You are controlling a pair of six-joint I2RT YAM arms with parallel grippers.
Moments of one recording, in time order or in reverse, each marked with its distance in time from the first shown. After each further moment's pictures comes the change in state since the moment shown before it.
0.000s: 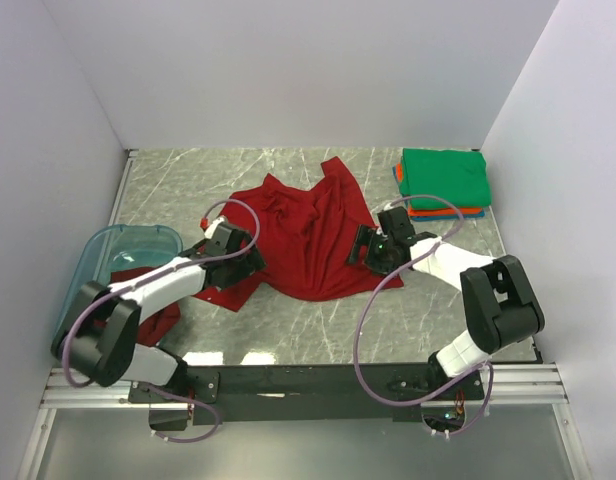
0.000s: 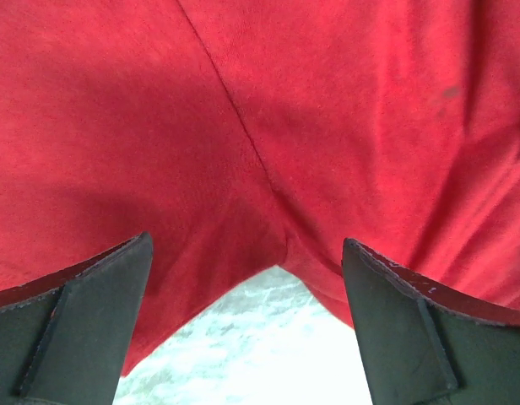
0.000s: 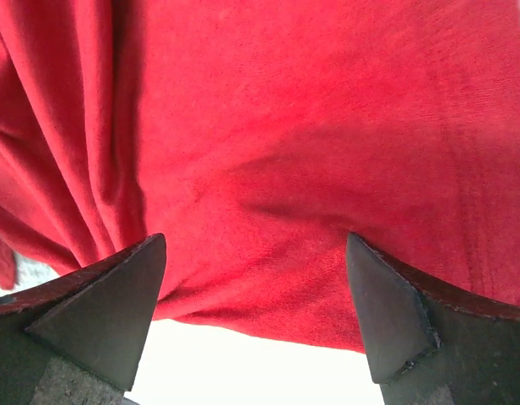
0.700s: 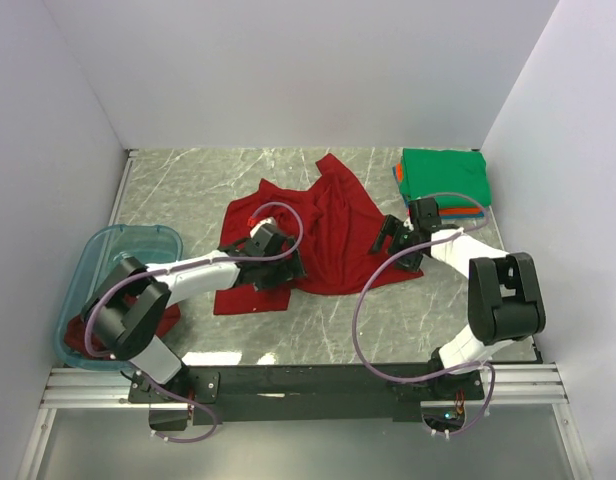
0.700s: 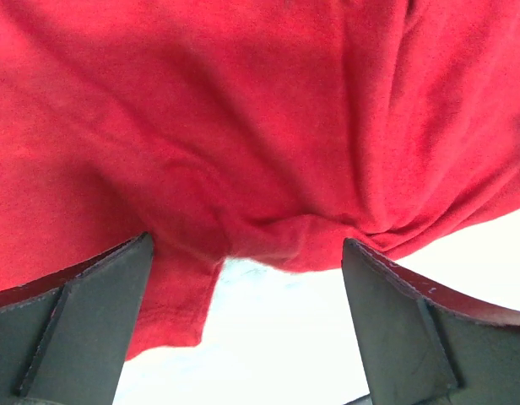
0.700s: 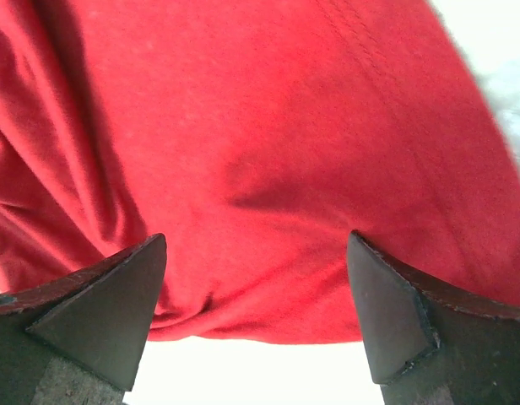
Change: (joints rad) left arm -0.231 0.215 0.151 0.079 0.107 -0.043; right arm -0.235 0.031 0.046 -0.050 -0.083 -0.042
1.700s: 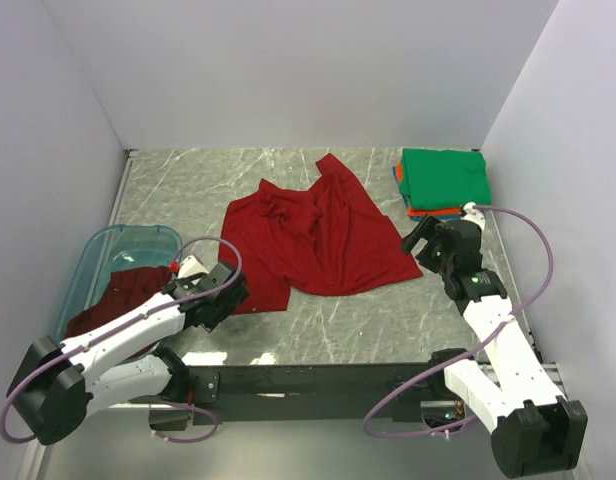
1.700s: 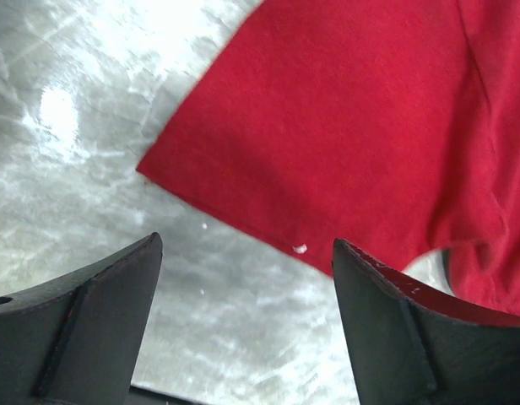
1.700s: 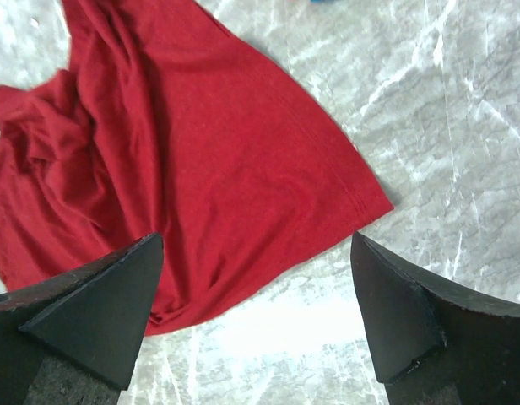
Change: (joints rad) left arm 0.000 -0.566 -0.278 -0.534 -0.354 -0.484; right arm -0.014 -0.735 -0.182 -0.111 0.319 0.031
